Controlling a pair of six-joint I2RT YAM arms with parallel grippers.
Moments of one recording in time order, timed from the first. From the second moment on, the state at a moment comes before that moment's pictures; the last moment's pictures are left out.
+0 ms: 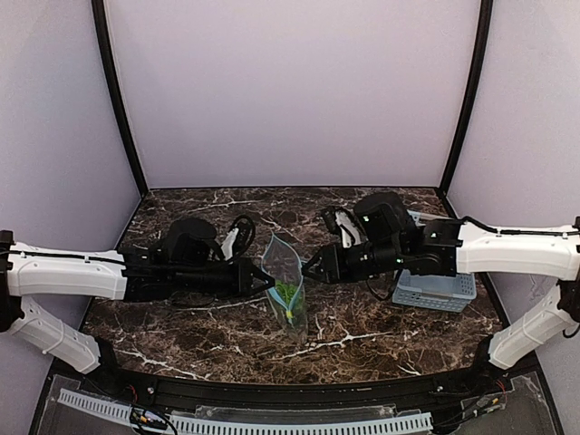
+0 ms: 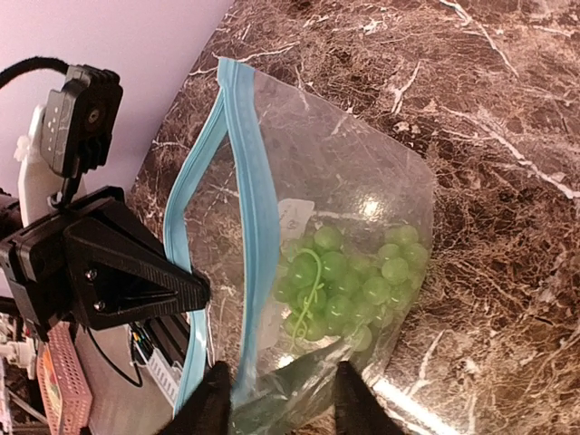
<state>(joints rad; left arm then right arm) -0.97 1.29 0.76 0.01 0.17 -0.89 1.01 1.39 1.02 -0.27 -0.15 0.70</state>
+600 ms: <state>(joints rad) -0.97 1.31 0.77 0.01 0.19 -0.85 1.00 1.21 1.02 -0.50 0.06 0.68</state>
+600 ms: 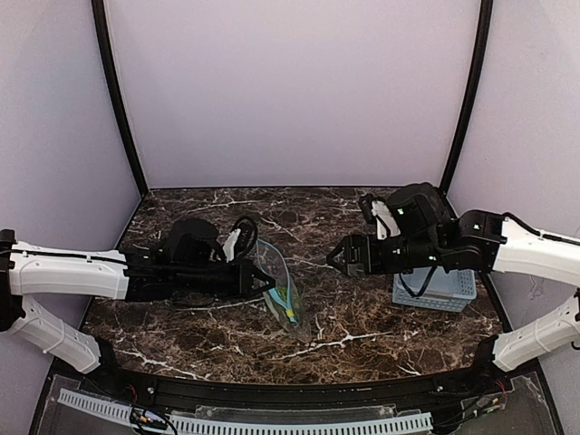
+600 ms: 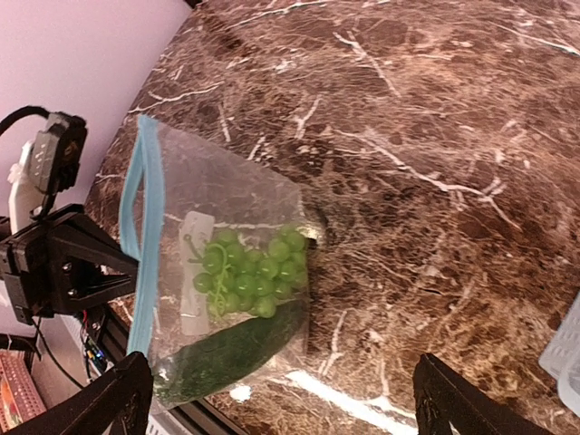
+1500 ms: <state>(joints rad) -0.97 1.25 0.75 0.02 0.18 -0.85 0.21 1.24 0.87 -0.65 0.00 0.48</state>
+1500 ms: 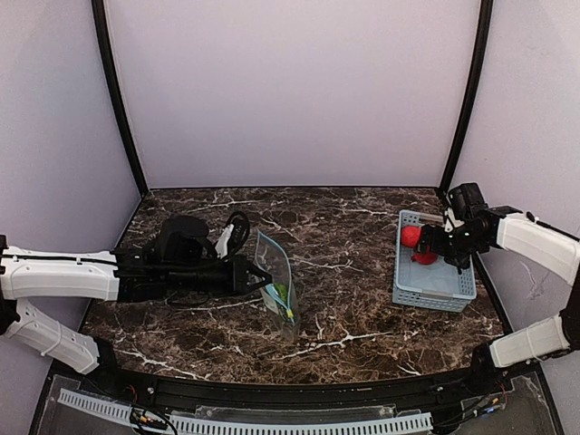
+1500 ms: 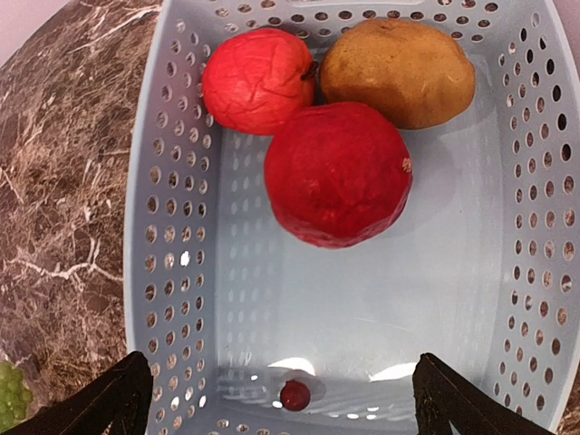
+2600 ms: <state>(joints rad) -0.95 1.17 0.65 0.03 0.17 -0.90 0.04 1.61 0.89 -0.32 -0.12 0.38</state>
